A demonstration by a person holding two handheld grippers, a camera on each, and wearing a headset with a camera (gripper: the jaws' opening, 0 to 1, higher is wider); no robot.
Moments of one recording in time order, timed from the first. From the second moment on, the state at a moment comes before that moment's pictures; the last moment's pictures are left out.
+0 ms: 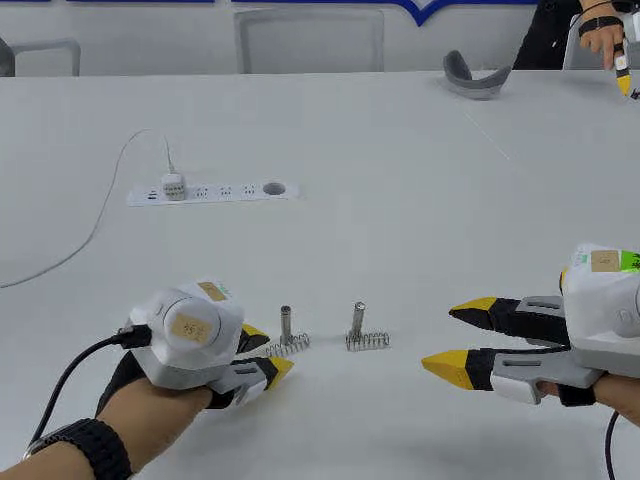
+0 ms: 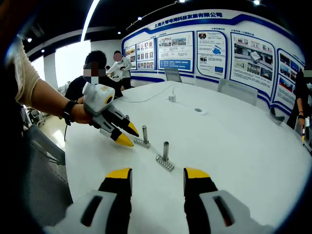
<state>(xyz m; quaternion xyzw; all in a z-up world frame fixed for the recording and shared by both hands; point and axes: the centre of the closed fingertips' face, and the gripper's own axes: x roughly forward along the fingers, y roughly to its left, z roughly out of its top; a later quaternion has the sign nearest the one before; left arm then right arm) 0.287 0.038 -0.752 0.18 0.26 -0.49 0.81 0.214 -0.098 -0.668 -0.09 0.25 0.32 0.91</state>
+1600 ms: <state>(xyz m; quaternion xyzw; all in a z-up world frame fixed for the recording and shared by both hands) 0.269 0.030 -0.758 0.22 0.27 -0.51 0.79 0.210 -0.089 -0.668 -0.08 0.24 0.33 0.91</state>
